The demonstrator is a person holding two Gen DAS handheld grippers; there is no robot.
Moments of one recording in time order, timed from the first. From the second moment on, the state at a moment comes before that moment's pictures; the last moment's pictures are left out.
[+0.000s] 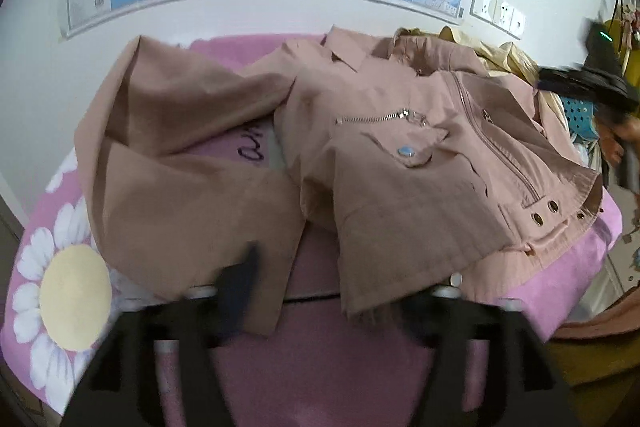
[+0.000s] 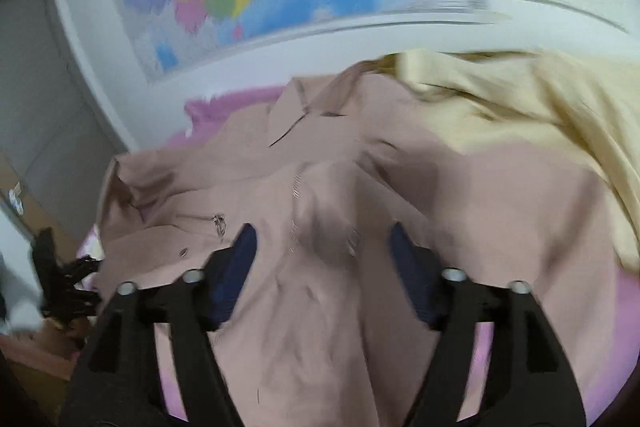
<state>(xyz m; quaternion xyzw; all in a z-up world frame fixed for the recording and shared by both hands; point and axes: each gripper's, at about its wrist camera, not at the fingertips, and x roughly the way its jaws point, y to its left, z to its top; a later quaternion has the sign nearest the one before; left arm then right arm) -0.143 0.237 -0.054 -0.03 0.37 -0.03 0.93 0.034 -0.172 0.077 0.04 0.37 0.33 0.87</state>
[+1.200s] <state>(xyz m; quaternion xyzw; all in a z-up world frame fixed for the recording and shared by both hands) -0.226 0.277 -0.009 0.01 0.35 -0.12 0.93 -0.095 -0.254 0.033 0.07 0.43 0.36 0.83</state>
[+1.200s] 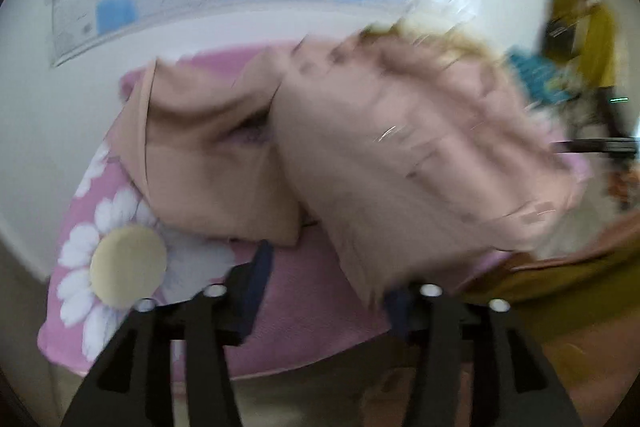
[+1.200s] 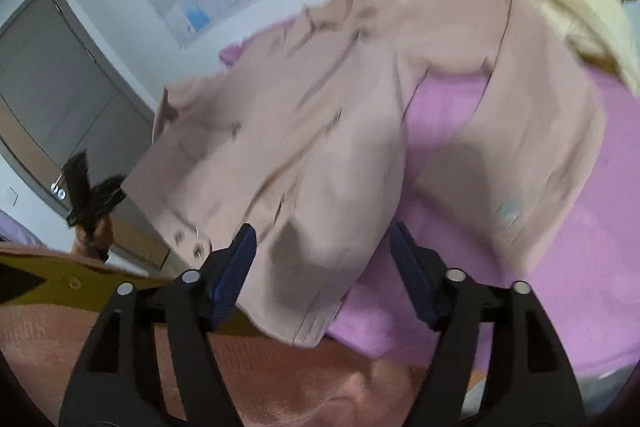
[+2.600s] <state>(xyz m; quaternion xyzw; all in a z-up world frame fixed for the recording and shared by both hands) 0.080 0.008 -0.001 0.17 0.35 -0.26 0.89 -0.044 -0.432 0.144 0.30 0.19 0.26 0.90</state>
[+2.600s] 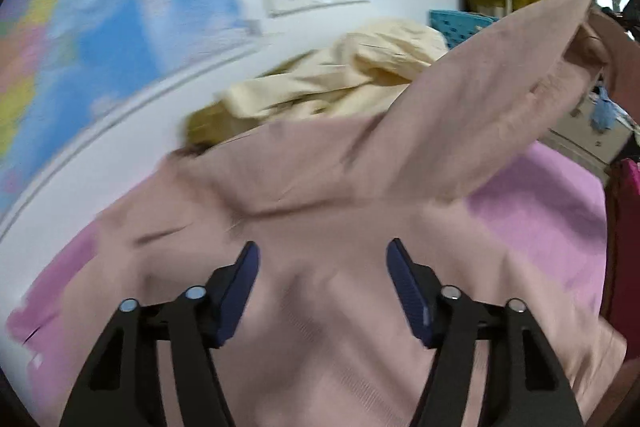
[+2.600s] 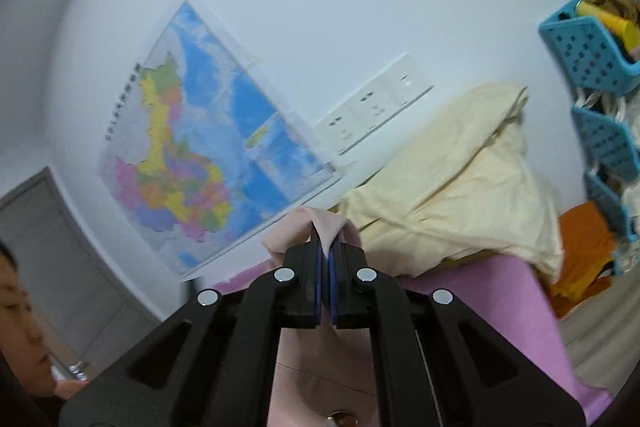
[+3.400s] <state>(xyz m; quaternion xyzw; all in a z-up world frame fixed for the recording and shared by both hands) 0.115 0.157 0.044 -0.01 0.33 -0.15 0.93 0.056 -0.126 0.135 0.19 0.34 0.54 0.75</state>
